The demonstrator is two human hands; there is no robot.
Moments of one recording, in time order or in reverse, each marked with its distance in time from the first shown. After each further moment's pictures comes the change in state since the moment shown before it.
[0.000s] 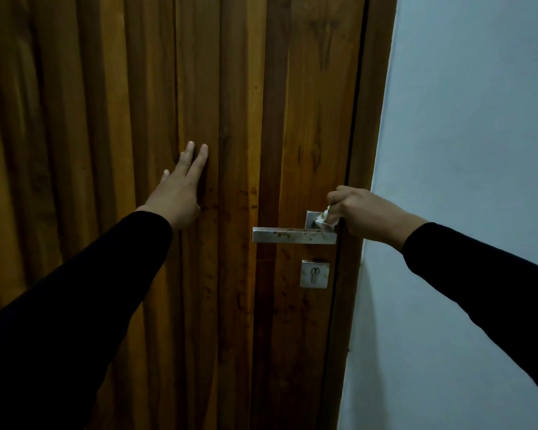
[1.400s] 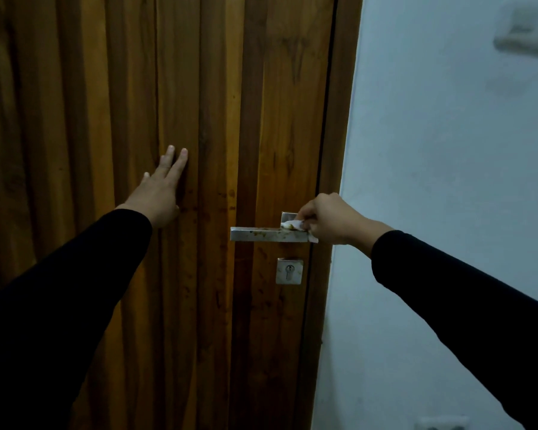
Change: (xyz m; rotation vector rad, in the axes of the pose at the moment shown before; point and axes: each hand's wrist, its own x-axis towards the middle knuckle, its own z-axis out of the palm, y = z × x) left_hand 0.006 -0.006 0.001 0.013 -0.007 0.029; right_hand -0.003 -0.042 -0.028 0.472 -0.104 0.486
